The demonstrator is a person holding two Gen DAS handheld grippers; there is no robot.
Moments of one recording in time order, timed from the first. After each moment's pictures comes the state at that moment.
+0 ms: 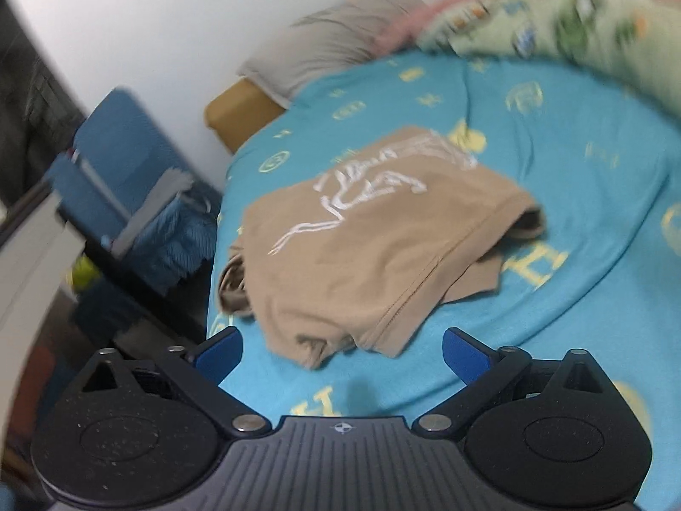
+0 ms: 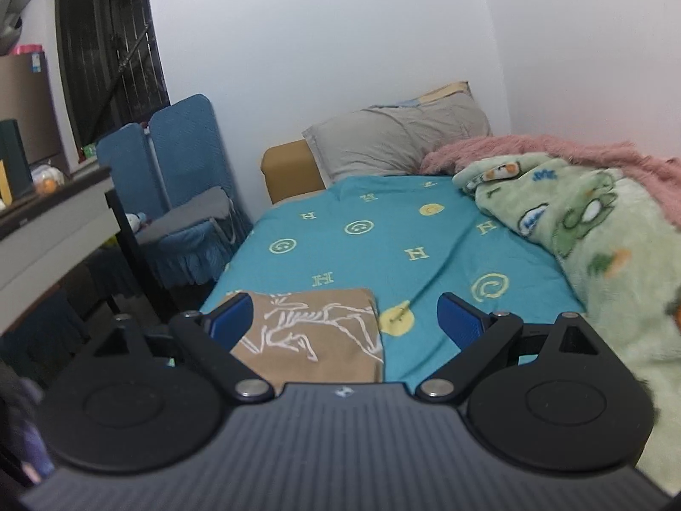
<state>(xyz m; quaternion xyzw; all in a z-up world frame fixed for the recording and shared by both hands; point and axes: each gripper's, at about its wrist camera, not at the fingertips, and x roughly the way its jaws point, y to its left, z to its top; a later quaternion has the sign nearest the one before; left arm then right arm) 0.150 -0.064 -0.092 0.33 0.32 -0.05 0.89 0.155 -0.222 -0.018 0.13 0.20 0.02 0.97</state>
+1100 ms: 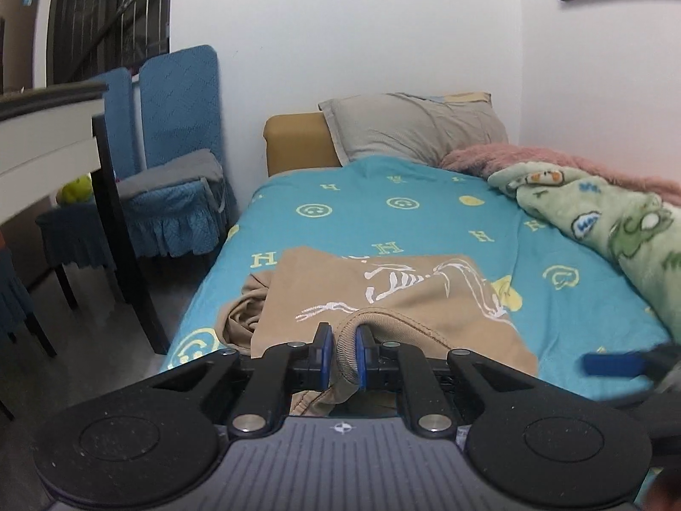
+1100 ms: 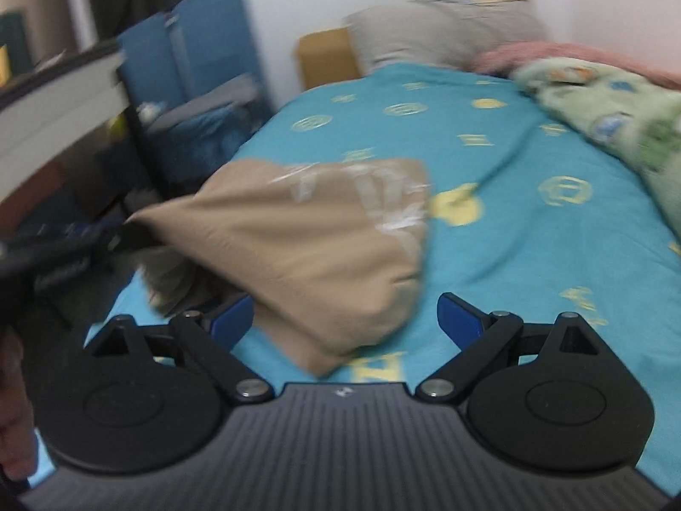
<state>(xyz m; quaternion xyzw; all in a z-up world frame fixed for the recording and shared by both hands) 0.178 0.013 -0.044 0.04 0.24 -0.04 0.97 0.221 -0.151 -0.139 0.06 0.32 0.11 0.94</state>
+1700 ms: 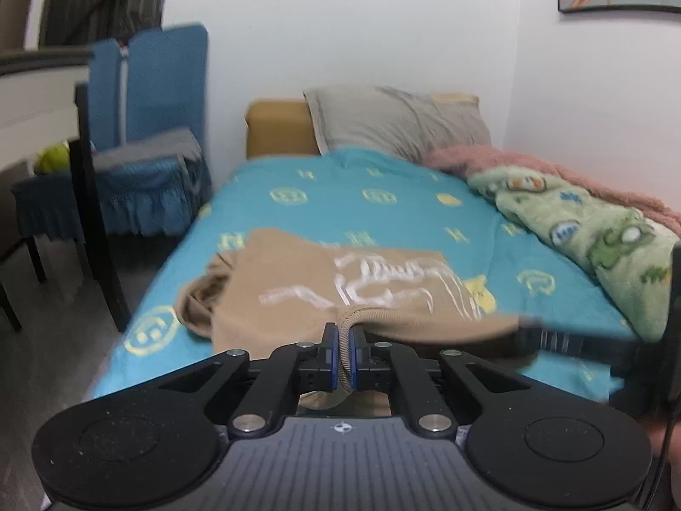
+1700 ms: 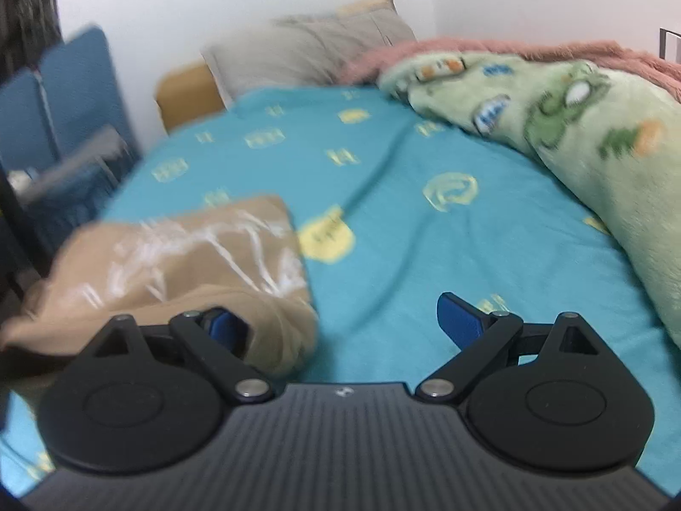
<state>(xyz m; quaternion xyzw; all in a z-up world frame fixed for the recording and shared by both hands) 0.181 0.014 -0.059 -0.01 0.24 -0.07 0.97 0.258 -0.193 -0.165 0.11 0.31 -0.11 0.94</state>
